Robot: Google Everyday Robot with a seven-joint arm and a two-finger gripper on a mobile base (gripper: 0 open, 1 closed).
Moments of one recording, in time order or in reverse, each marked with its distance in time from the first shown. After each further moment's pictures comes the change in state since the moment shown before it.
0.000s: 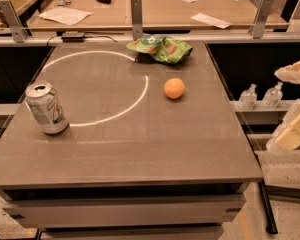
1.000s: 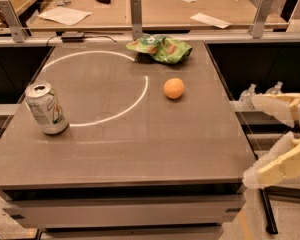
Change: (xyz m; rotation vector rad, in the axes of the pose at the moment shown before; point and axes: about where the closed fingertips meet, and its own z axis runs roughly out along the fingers) arm -0.035 0.078 0.010 -0.141 -0.458 0.127
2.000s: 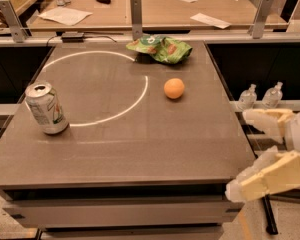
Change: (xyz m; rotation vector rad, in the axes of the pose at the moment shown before) arm 0.007 0.021 0.019 0.001 -0.002 0.089
